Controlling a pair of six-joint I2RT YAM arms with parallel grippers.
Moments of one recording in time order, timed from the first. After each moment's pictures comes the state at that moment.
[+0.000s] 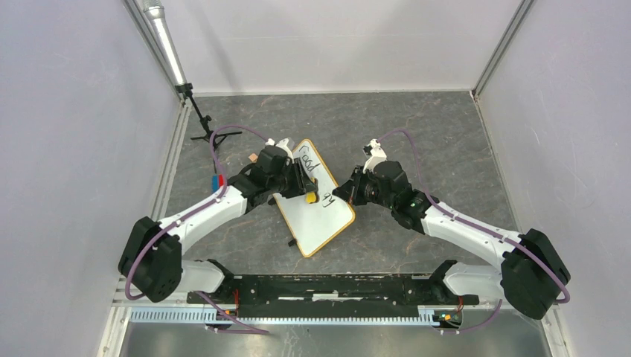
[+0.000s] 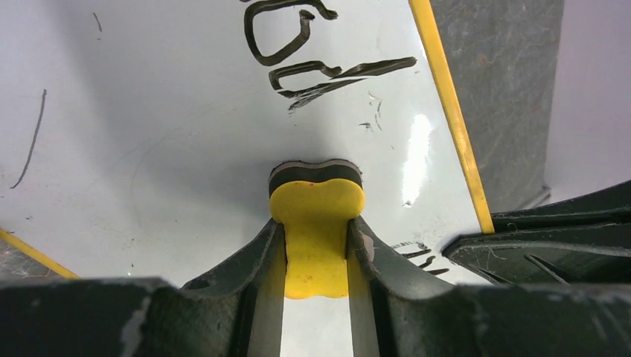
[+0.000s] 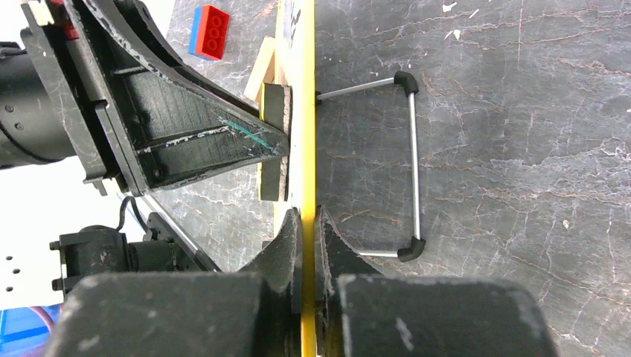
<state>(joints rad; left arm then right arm) -0.60 1.34 0.83 -0.20 0.18 -0.74 0.74 1.21 0.67 0.10 -0.12 0.71</state>
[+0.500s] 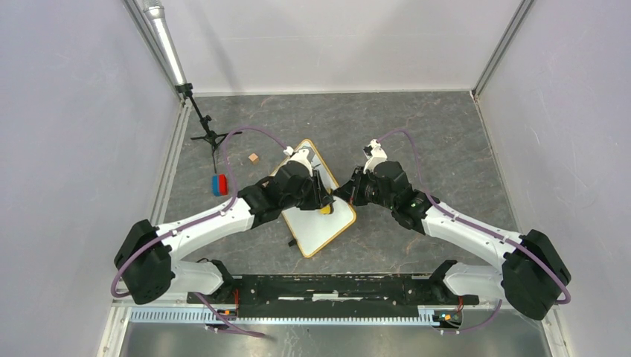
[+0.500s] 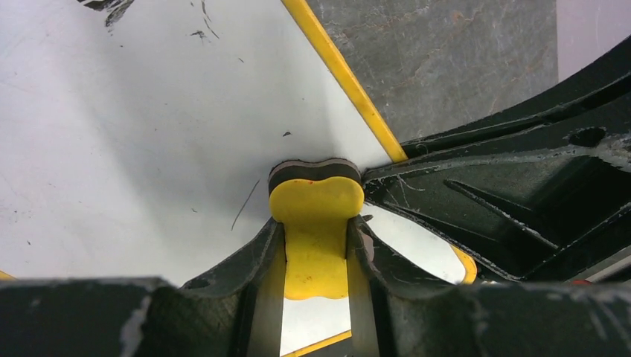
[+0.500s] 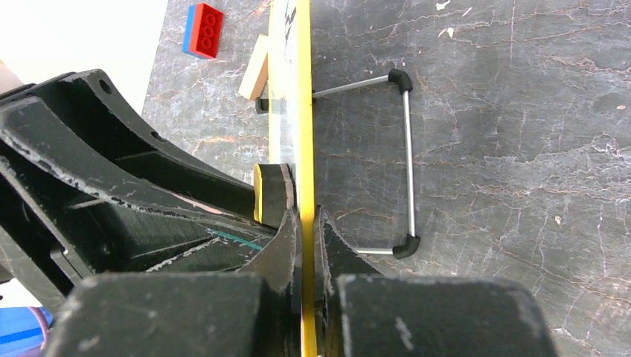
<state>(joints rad) -0.88 1.30 0.85 -0.21 -0.06 -0.77 0.74 1.20 0.67 0.08 -0.11 0.70</state>
